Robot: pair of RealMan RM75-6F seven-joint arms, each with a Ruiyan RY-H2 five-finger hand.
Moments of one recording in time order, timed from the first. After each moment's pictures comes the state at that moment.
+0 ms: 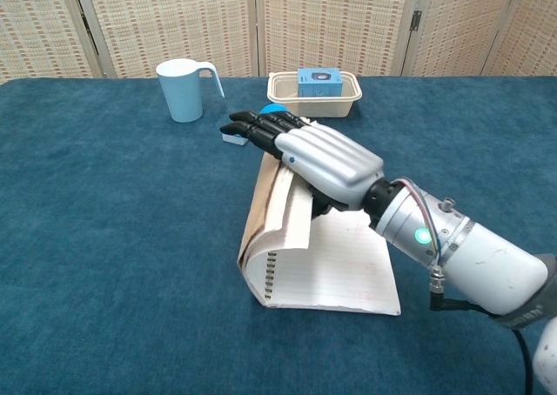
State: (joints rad) left arm 0.00 -1.01 -0.20 -1.53 1.32 1.61 -0.36; right arm 0.79 -2.06 0.10 -0.74 -1.74 1.25 0.24
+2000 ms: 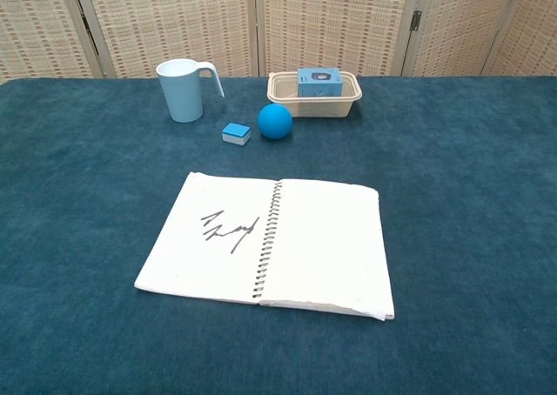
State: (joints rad) left arm -0.07 -1.12 -0.09 -1.61 1.47 1.50 0.10; right arm 0.25 -1.16 -0.06 -1.59 -1.36 1.45 -0.03
